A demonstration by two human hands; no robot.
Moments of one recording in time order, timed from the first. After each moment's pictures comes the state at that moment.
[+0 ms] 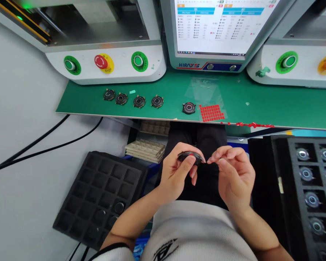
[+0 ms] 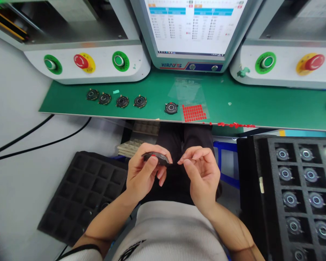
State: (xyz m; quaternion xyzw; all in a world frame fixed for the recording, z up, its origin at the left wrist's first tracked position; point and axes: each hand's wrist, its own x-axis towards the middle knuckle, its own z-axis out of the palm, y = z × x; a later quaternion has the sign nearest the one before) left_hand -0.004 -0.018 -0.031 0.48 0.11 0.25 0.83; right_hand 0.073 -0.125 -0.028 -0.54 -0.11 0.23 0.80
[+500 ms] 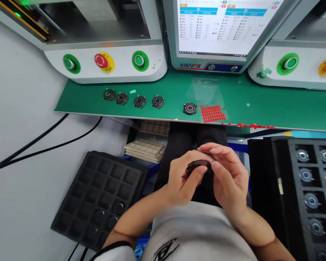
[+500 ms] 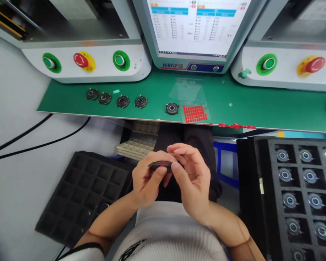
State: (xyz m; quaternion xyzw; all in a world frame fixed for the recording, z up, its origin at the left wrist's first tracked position) left_hand -0.008 -0.023 -0.033 0.64 0.08 0.29 0.71; right_hand 0.063 -0.115 -0.015 -0.55 -0.13 0.28 0.78
